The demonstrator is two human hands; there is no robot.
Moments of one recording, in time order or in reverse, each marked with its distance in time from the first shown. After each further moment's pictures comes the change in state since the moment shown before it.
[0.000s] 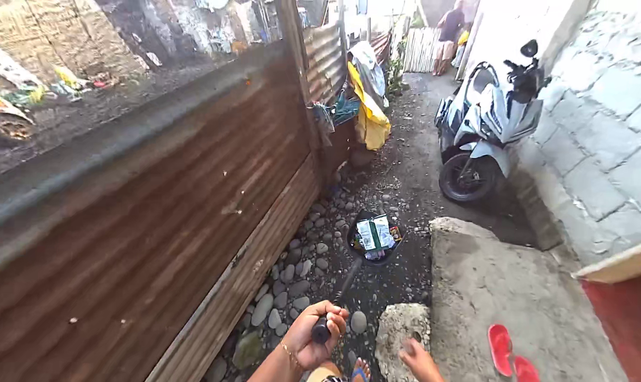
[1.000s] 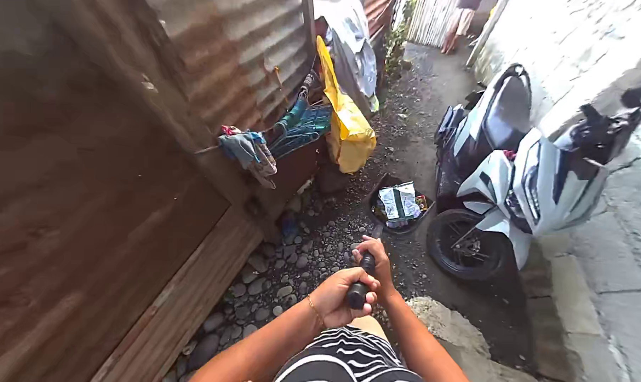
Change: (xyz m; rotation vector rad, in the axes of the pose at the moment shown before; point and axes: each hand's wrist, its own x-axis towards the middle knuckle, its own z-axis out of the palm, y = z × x) left_hand 0.626 0.452 0.518 0.381 -0.200 -0.082; right_hand 0.848 -0.344 -0.450 -0.015 0.456 -0.737
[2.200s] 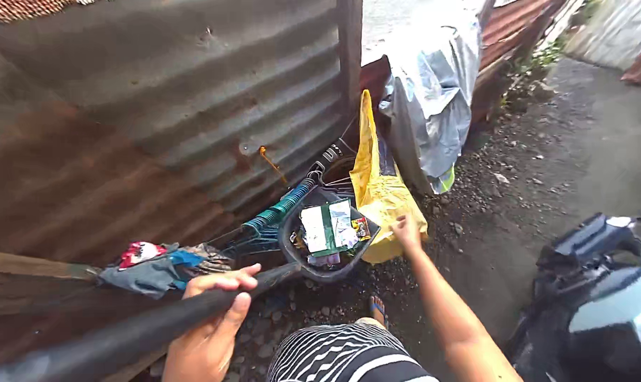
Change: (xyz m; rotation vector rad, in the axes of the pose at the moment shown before) left_hand 0.318 0.535 0.010 0.723 0.921 1.586; right_hand 0.811 0.452 0.102 -0.173 -0.642 0.454
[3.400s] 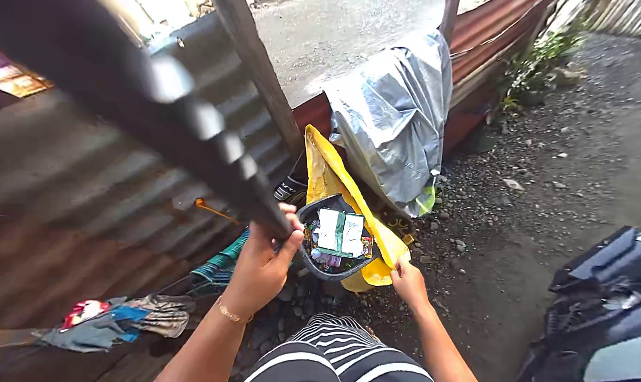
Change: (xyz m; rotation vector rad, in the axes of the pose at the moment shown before) left_hand 0.163 -0.016 0.309 0.390 -0.296 0.099; right_hand 0.026 0.096 -0.166 -0.147 -0.108 -0.048
